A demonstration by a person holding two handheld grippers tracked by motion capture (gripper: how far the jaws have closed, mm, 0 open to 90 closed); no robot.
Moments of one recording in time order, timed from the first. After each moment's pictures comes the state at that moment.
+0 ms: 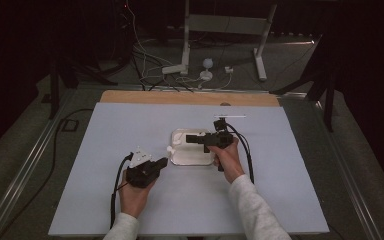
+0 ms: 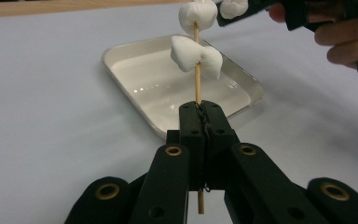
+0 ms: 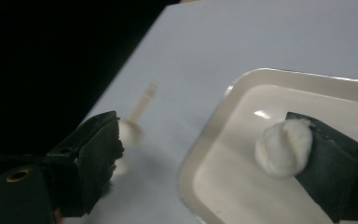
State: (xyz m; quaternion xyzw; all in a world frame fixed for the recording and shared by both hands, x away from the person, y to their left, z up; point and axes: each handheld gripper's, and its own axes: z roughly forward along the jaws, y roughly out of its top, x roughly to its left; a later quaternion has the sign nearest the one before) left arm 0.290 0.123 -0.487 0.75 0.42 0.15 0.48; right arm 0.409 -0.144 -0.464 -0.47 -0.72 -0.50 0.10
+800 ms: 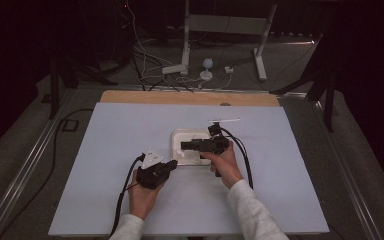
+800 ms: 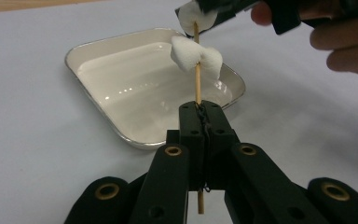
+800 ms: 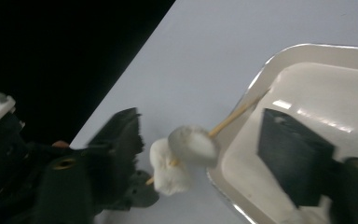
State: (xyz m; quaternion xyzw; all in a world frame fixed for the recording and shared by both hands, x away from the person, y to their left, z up) left arm 0.292 0.103 -0.491 0.77 0.40 0.14 0.48; right arm 0.393 -0.128 -0.465 -0.45 -0.74 -0.49 0.12
